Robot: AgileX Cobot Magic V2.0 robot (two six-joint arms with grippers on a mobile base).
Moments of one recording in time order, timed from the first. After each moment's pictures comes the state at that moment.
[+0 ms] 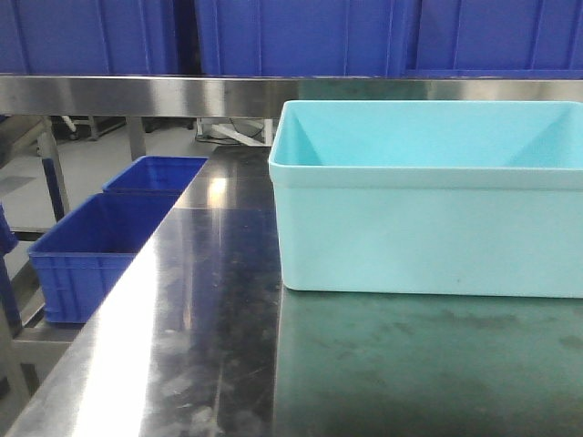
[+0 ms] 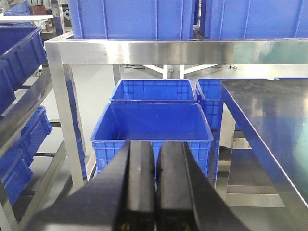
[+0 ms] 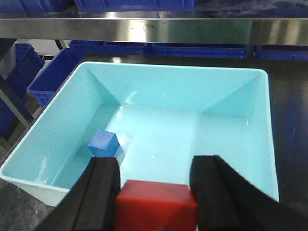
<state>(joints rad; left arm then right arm) -0.06 -0.01 0.01 0.01 0.13 -0.02 0.21 0.66 -0.68 0.09 0.47 0.11</state>
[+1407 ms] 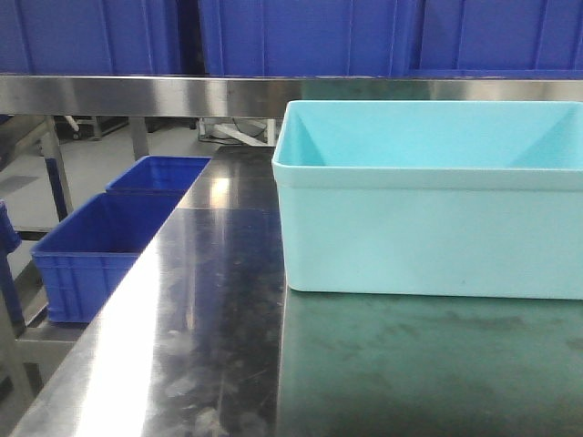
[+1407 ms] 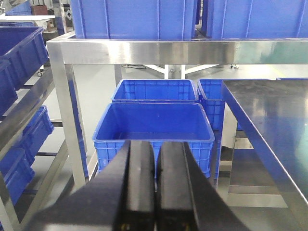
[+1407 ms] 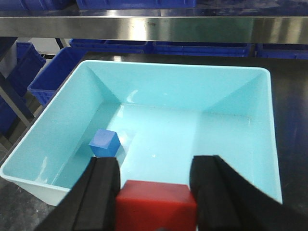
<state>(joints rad) -0.06 -0.01 0.01 0.01 0.13 -0.02 0.21 0.66 -0.68 0.09 0.48 0.11</state>
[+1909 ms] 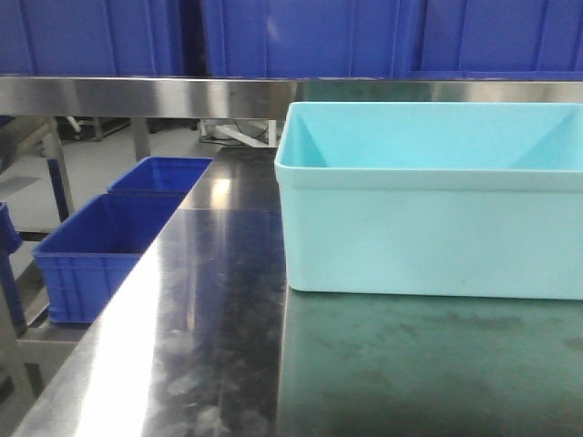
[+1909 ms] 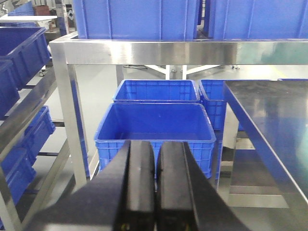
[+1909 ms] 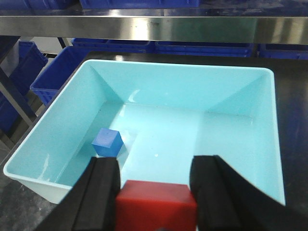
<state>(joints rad) -0.06 -0.01 0.01 0.01 0.13 -0.02 0.21 0.66 -0.68 0.09 0.48 0.11</state>
